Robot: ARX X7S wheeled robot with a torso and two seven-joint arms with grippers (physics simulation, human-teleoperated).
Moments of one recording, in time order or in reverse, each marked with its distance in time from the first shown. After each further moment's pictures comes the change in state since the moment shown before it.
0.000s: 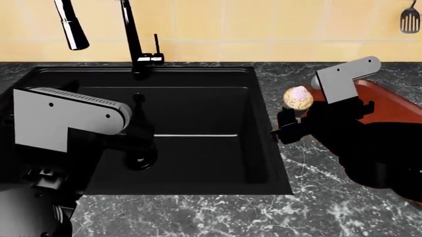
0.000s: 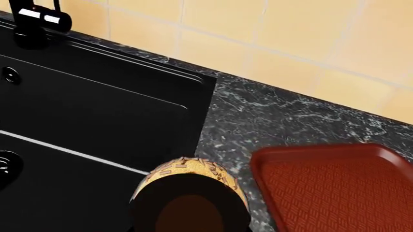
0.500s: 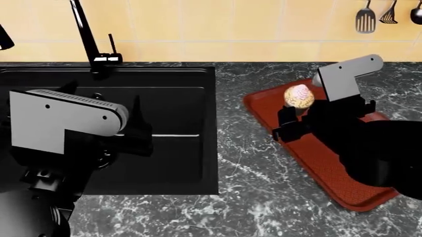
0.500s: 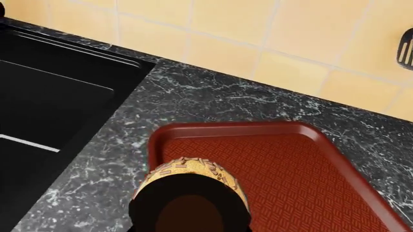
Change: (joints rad) left arm 0.018 -0.003 -0.020 0.008 0.003 -0.001 0.005; right arm 0.008 0.000 0.008 0.001 0.027 0.003 0.018
